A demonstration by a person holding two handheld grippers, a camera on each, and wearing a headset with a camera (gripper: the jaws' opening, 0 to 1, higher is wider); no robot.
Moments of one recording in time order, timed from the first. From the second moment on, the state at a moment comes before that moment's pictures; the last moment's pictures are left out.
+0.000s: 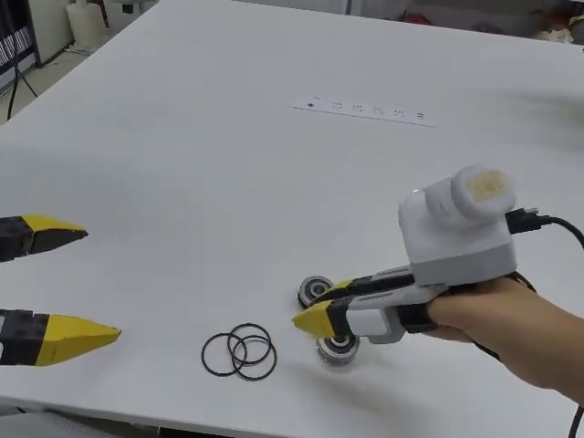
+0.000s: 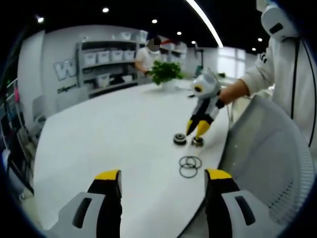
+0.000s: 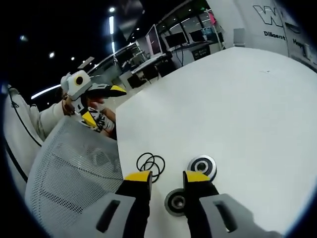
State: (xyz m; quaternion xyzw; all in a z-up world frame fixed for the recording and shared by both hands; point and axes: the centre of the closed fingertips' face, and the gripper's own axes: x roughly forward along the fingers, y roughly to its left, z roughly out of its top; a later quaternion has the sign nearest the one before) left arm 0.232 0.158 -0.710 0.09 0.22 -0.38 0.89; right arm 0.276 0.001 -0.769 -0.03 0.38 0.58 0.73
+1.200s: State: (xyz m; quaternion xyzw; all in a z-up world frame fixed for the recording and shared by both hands) left arm 0.307 0.027 -0.713 0.16 0.18 -0.52 0.82; right arm 0.313 -0.031 -0.793 -0.06 0.34 0.56 0.75
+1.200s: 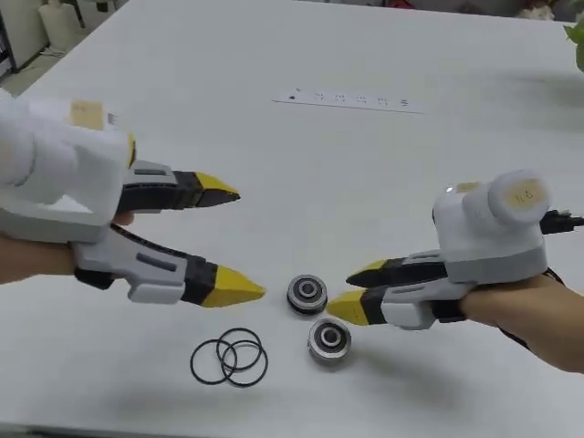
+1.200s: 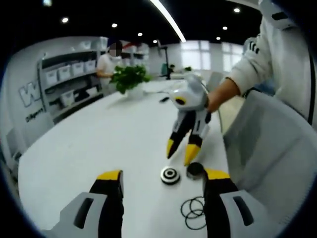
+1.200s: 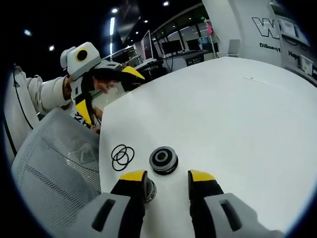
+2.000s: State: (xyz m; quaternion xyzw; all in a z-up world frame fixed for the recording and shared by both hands) left arm 0.324 -0.012 -0.781 0.16 0.24 -0.51 0.81; right arm 0.314 -0.016 -0.806 -0.10 0.34 0.57 0.74
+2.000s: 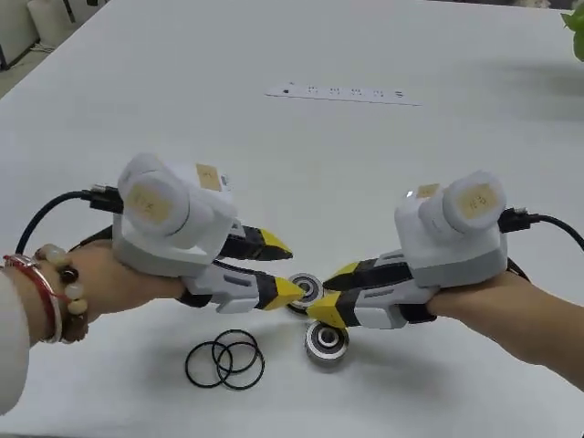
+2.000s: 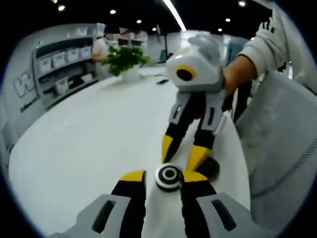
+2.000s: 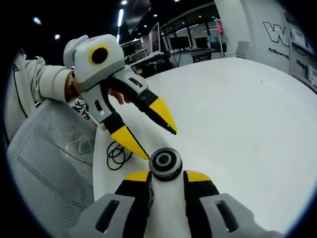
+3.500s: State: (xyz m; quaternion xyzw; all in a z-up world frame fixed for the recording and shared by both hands) left arm 0.322 -0.011 -0.792 0.16 0.24 -0.51 0.81; right arm 0.326 -0.016 -0.793 0.03 0.36 0.53 0.77
